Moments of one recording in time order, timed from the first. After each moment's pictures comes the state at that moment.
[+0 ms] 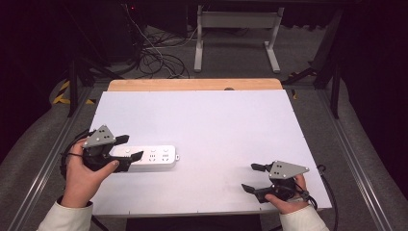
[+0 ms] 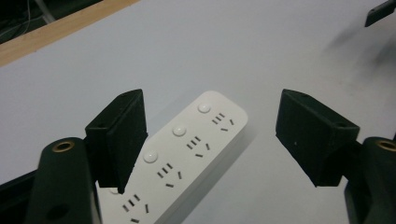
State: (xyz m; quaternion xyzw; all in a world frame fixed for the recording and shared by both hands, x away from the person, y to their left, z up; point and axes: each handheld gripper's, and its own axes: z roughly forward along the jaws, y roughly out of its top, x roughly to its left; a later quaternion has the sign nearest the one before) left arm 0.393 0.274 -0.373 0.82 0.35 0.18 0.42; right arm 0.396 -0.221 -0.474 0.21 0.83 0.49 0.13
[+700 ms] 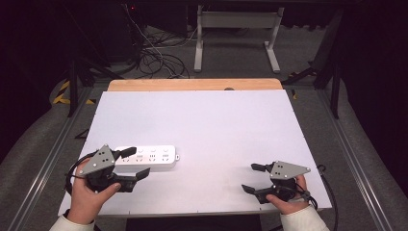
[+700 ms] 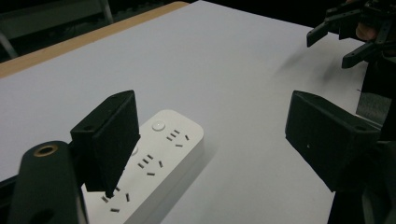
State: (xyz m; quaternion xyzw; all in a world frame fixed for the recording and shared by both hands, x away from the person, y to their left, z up) left arm 0.366 0.269 -0.412 0.79 0.28 0.19 0.52; right arm 0.395 -0.222 -0.473 0.21 0.83 0.50 0.13
